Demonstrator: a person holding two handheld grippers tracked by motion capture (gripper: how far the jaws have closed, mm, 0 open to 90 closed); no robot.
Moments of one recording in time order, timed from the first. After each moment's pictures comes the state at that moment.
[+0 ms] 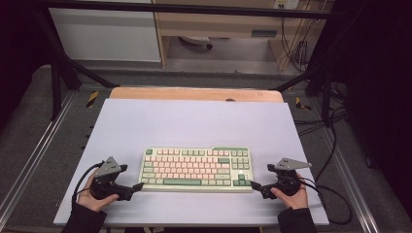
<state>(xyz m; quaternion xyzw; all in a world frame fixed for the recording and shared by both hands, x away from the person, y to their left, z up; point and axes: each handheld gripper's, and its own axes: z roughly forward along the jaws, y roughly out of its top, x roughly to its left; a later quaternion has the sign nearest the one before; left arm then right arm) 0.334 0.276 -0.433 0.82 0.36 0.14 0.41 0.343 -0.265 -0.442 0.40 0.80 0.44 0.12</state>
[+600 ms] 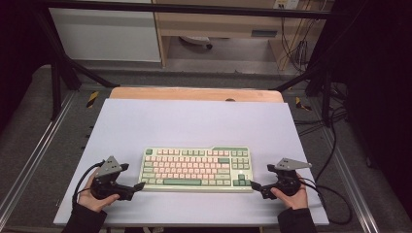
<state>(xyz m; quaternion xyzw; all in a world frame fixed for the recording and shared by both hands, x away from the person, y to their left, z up) 0.332 0.271 -0.425 0.82 0.35 0.15 0.42 0.342 -0.264 -0.441 0.40 0.79 0.44 0.12</state>
